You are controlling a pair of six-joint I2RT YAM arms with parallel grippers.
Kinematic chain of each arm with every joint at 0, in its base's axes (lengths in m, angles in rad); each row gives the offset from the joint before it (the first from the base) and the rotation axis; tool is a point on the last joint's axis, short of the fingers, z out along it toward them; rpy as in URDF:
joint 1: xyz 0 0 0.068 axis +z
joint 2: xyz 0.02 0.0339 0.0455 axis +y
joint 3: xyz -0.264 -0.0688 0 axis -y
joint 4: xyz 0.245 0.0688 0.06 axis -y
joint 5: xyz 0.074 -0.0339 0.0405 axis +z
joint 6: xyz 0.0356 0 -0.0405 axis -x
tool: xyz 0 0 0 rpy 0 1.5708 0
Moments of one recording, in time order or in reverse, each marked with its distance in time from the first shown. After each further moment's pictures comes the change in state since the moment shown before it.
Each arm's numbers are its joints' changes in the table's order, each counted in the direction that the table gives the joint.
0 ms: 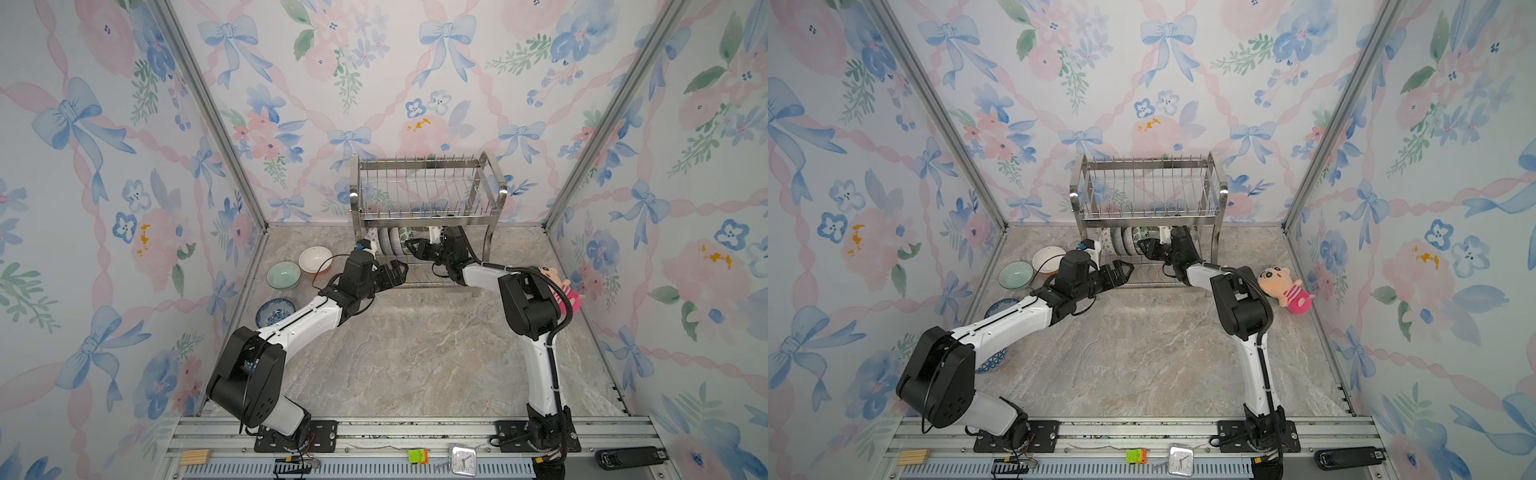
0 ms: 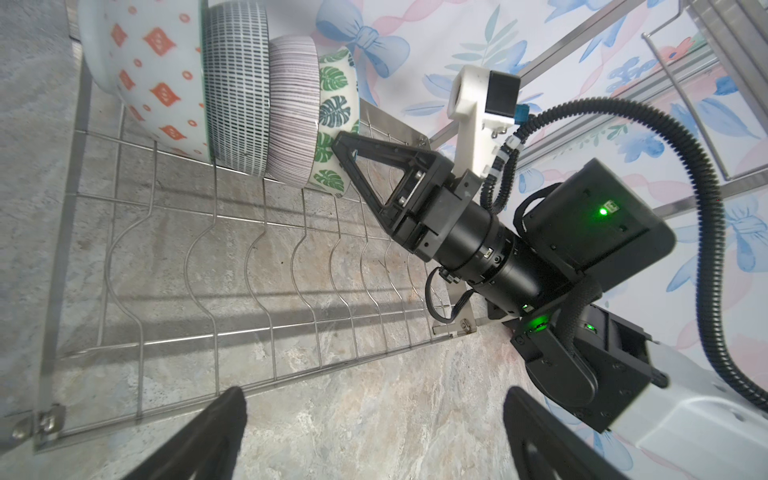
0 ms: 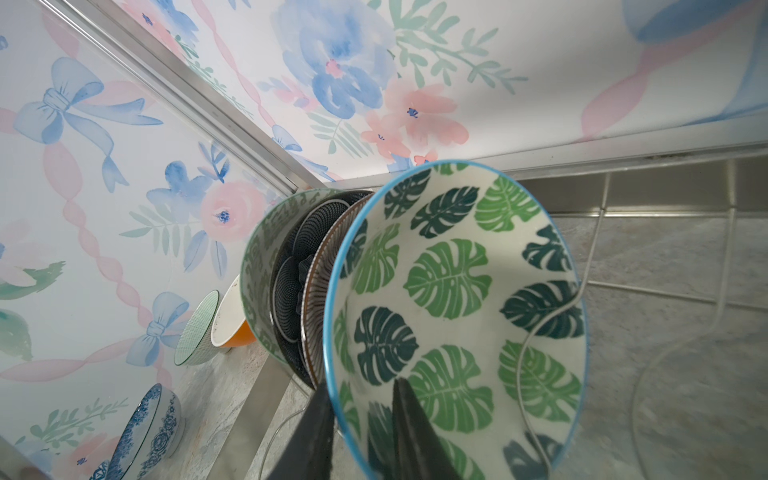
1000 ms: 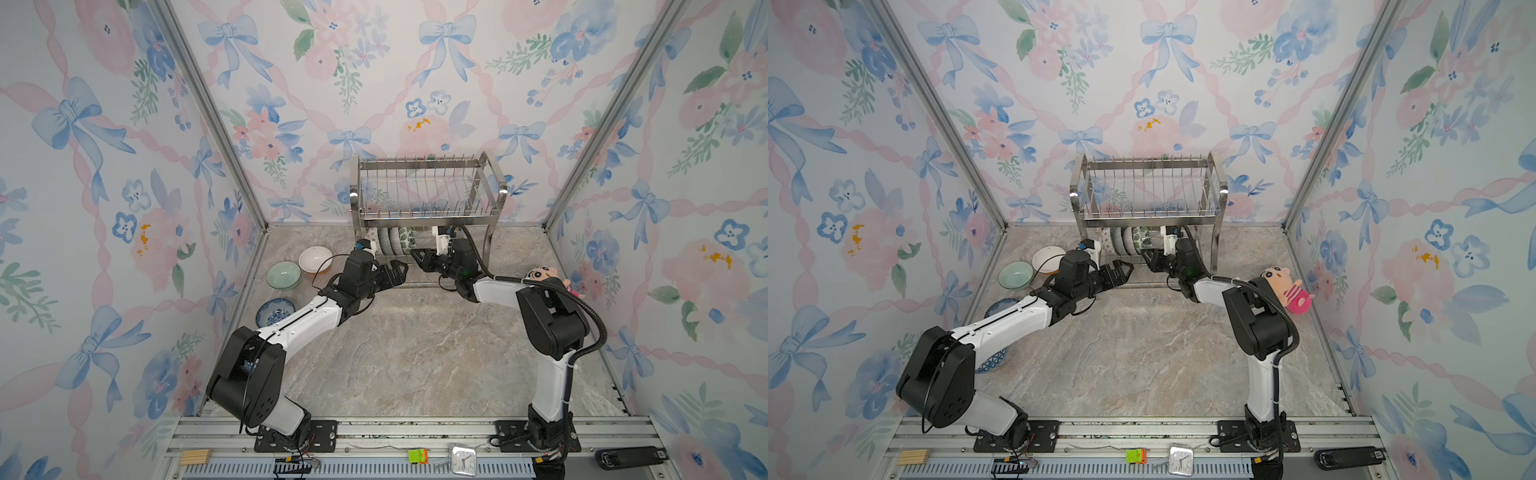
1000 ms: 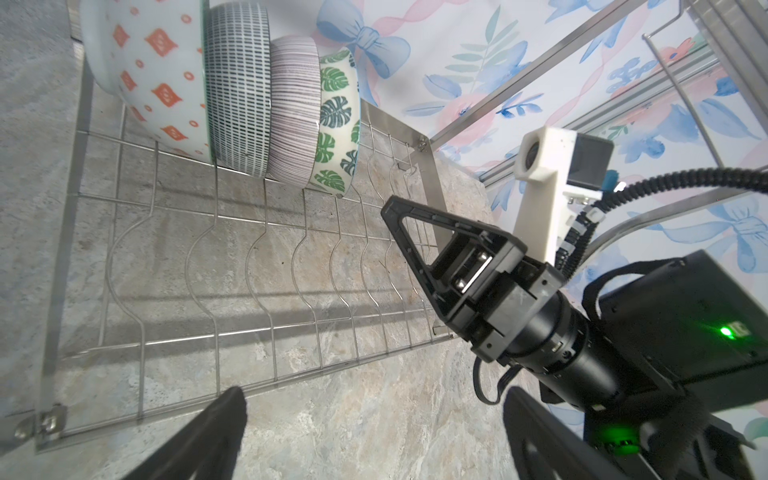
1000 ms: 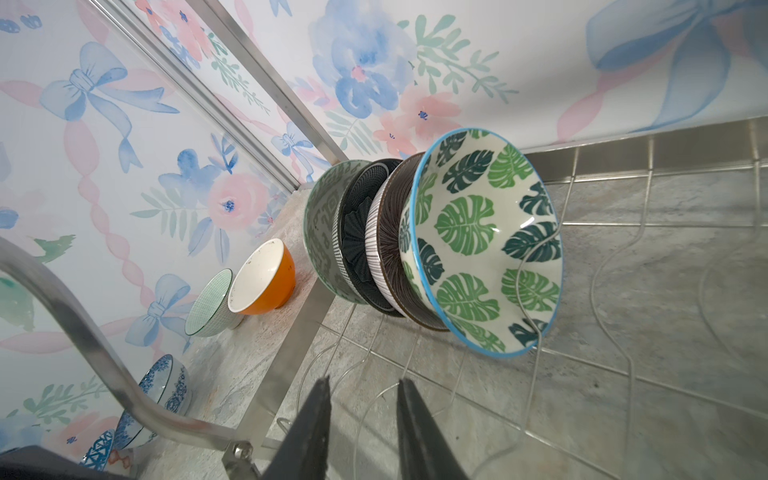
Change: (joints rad) left arm 0.005 0.000 0.000 -0.001 0.000 0.000; right arm 0.052 -0.290 -0.358 0.087 -0.121 0.077
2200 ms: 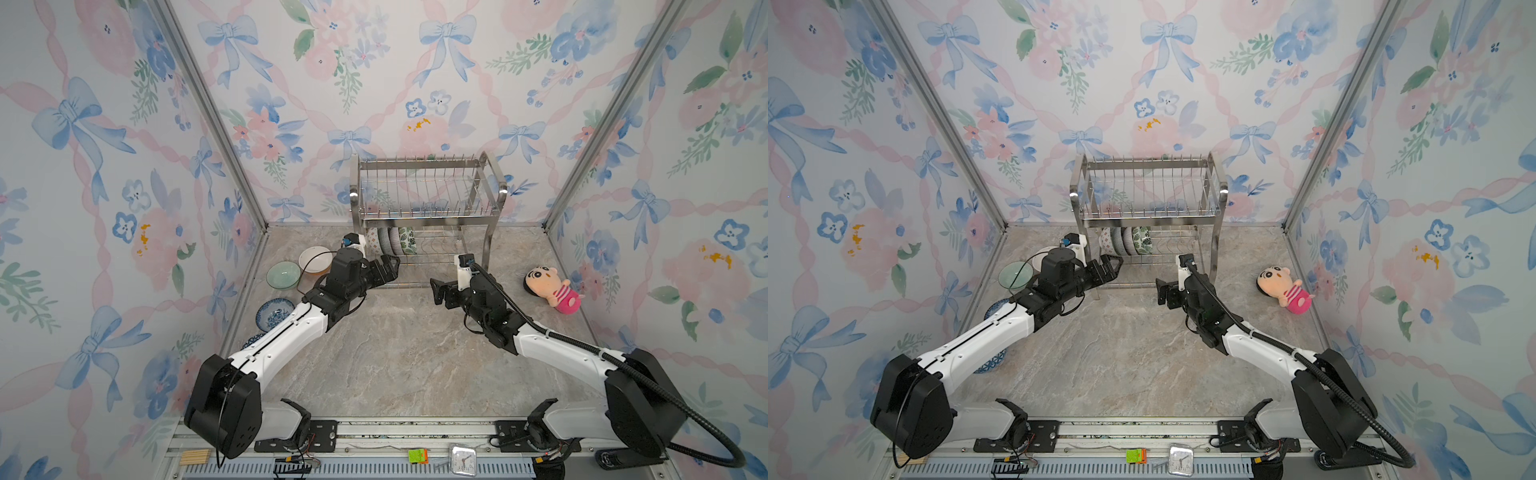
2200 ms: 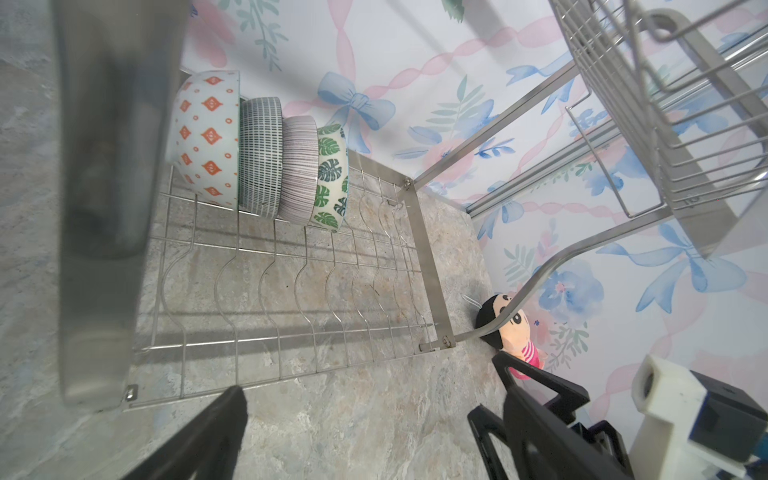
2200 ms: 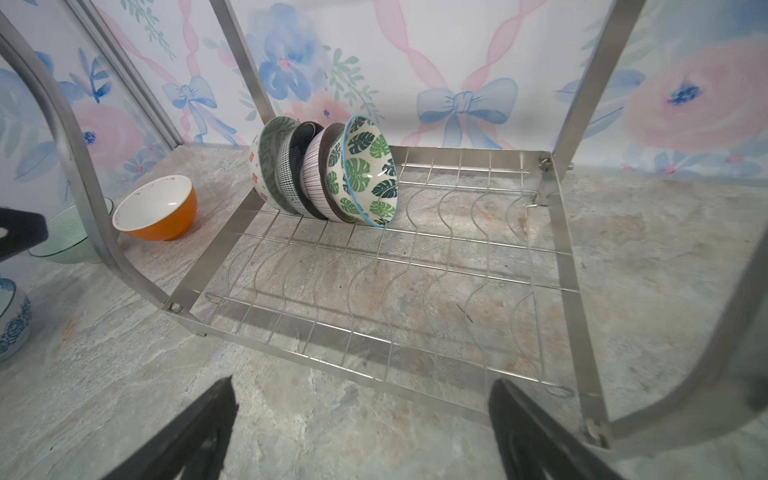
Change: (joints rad) left arm 0.010 -0.183 -0.003 -0.130 0.066 -0.008; right arm 0.167 -0.679 -0.483 -0.295 -0.576 0.267
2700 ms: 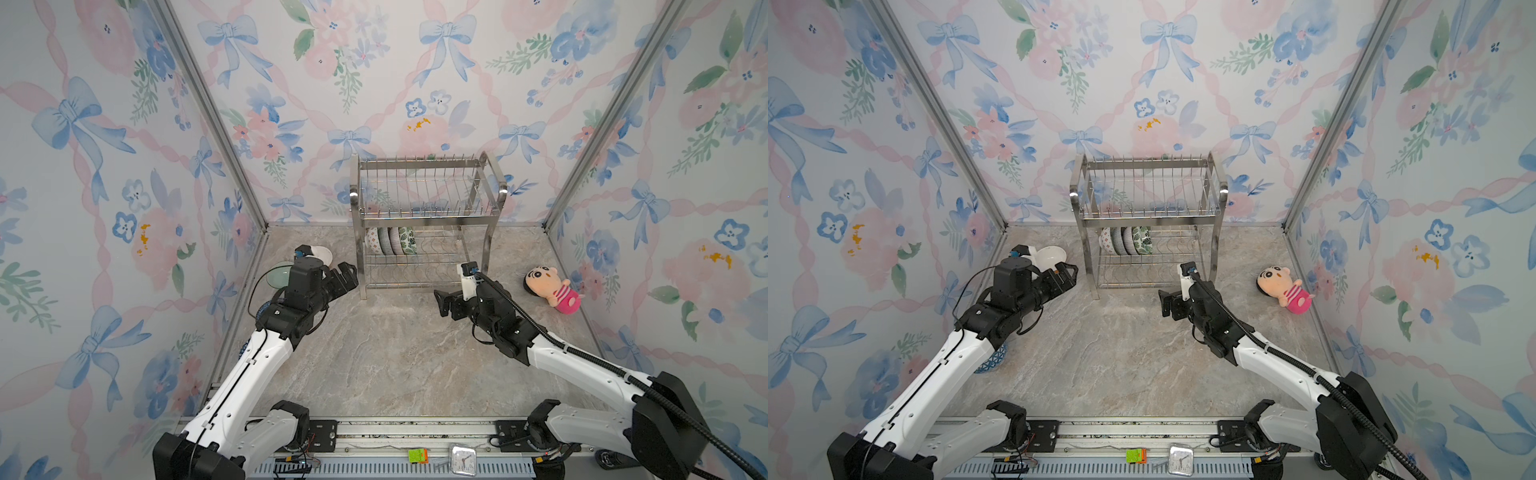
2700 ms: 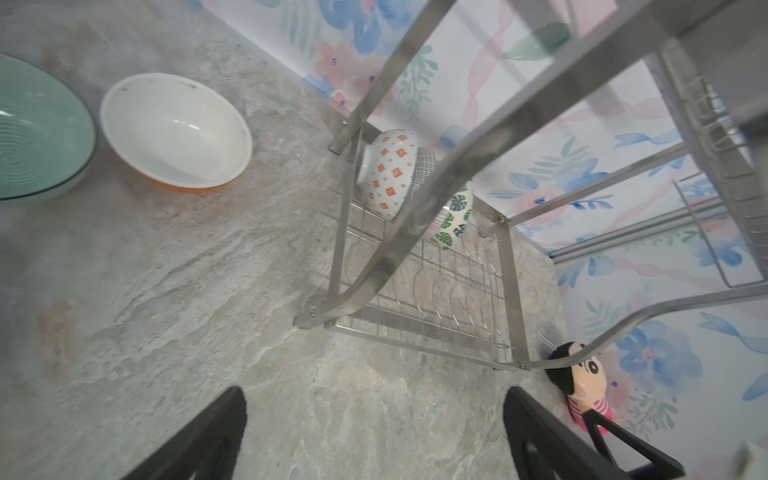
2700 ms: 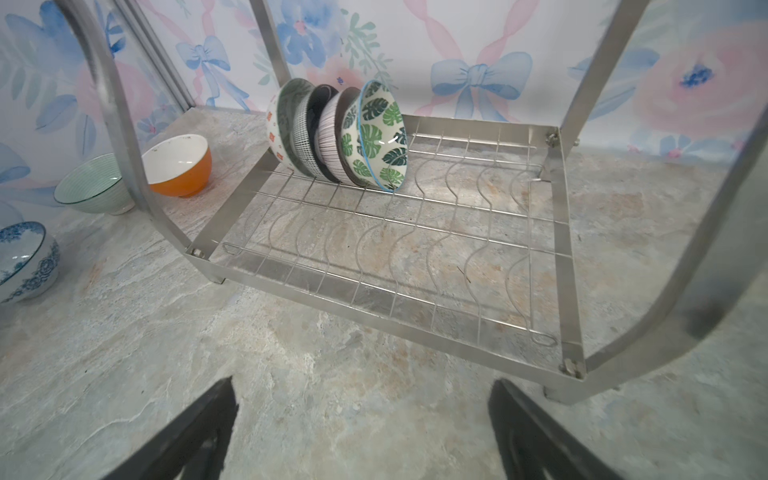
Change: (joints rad) left arm 0.241 -0.303 -0.052 -0.418 0.076 -0.016; right arm 0.060 -0.101 0.010 -0.180 0.042 0.051
